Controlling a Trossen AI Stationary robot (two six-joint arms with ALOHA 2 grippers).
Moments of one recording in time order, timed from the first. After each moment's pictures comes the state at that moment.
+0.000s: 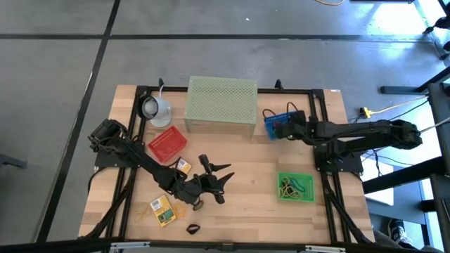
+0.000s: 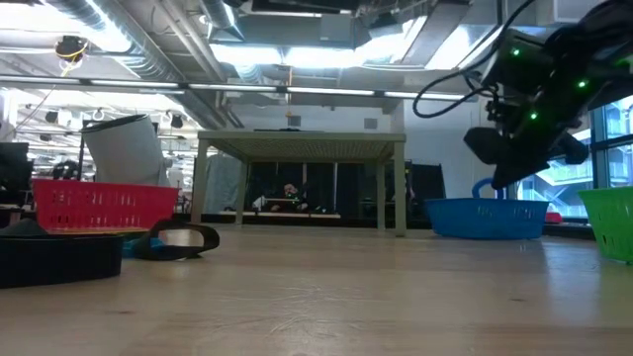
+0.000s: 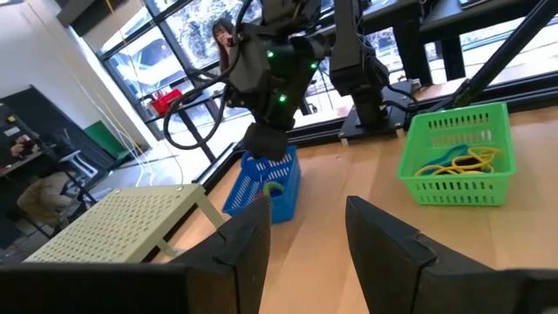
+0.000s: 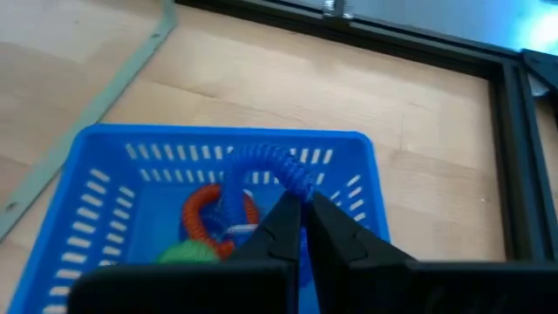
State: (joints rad) left arm -0.54 1.76 1.02 0.52 -1.06 0.20; right arm -0.17 1.05 0.45 -0.53 0.74 0.91
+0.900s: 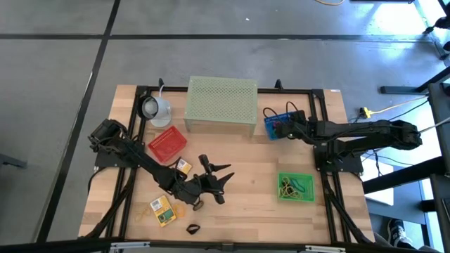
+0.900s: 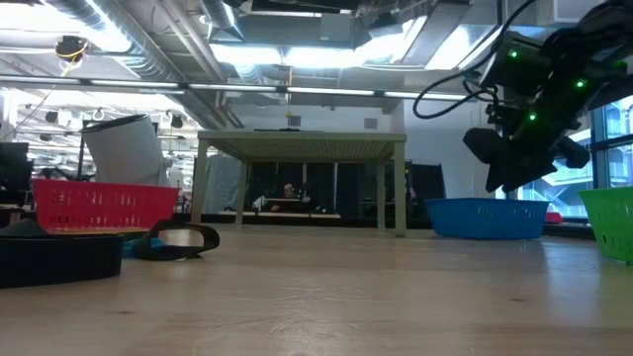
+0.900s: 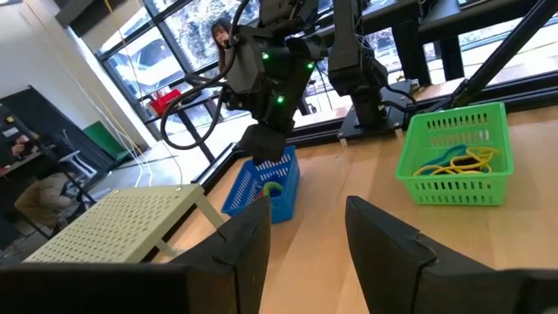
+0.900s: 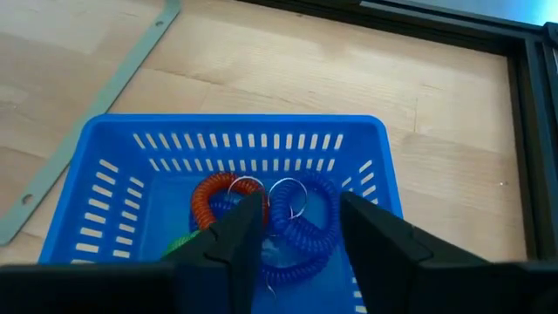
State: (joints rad) left arm -0.54 1.76 1.02 0.52 -1.05 0.20; right arm -0.19 1.05 0.45 -0.53 0.69 0.93
